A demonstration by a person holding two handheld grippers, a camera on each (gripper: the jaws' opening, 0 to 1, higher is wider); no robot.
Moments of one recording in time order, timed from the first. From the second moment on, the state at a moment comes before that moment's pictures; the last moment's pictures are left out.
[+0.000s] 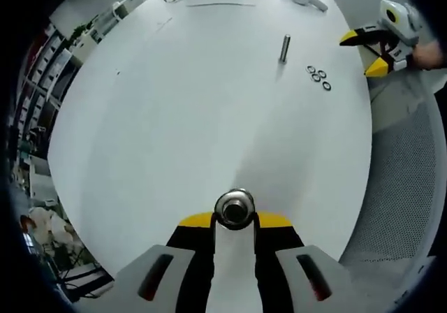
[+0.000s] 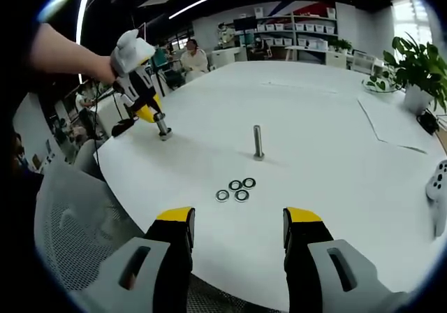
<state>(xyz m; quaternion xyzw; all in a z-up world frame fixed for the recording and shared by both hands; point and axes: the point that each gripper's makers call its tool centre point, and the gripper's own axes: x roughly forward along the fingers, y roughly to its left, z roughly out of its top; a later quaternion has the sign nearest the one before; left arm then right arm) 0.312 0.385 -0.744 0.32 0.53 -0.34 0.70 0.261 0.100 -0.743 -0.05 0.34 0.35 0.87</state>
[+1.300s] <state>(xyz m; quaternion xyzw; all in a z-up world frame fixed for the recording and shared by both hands) 0.305 0.396 -0.774 0.29 0.56 -0.32 0.71 0.260 0.101 -0.743 -0.05 0.34 0.35 0.87</state>
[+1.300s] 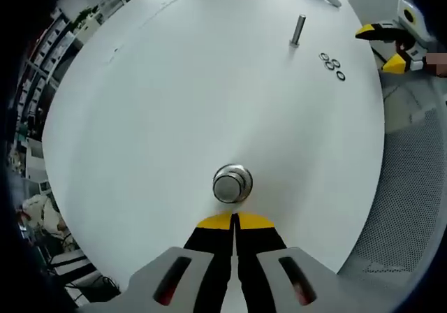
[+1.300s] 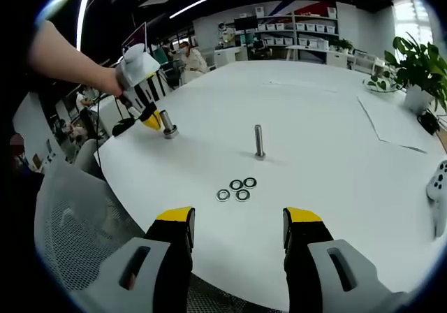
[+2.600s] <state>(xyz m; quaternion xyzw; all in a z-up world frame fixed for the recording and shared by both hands) 0.316 0.387 -0.738 0.26 0.53 -0.29 0.76 0.259 0.104 -0.741 -0.05 0.34 0.36 0.87</state>
